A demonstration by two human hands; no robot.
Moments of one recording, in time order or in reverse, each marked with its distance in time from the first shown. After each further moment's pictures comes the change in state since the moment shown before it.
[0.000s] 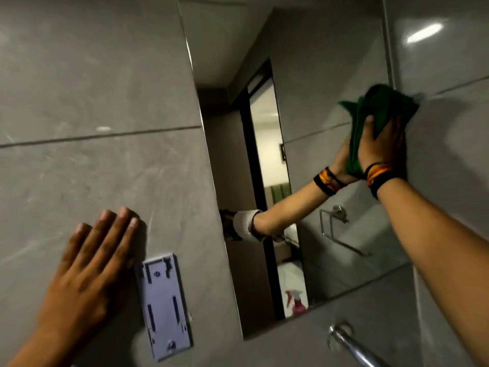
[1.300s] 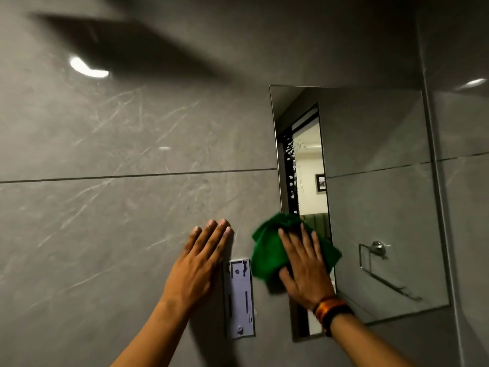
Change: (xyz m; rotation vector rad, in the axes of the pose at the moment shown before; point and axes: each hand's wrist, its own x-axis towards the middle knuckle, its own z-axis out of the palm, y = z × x) left_hand 0.001 0.003 -0.029 -0.034 -0.223 -0.074; right_hand -0.311 -0.081 -0.007 -0.217 -0.571 -0.889
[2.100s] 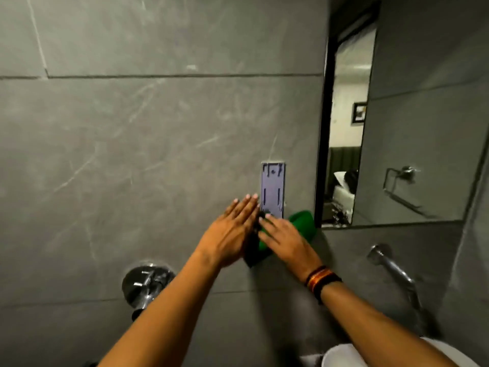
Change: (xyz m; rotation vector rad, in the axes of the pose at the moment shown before) left_hand -0.139 0.050 -0.010 -0.112 -0.275 0.076; right_hand -0.134 -0.118 0.020 0.043 -0.196 -0.485
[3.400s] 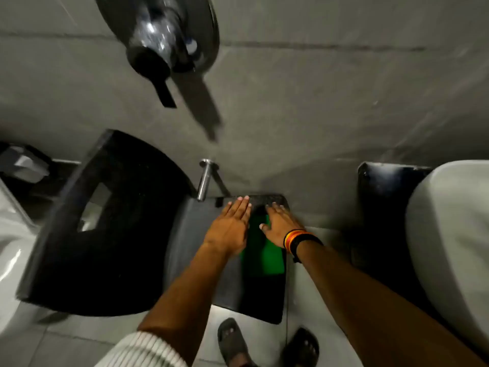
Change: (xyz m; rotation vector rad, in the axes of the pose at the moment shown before) left_hand -0.416 0.158 0.297 -0.431 -0.965 -0.376; right_hand -0.265 -0.339 0.280 0.772 -1.280 0.586
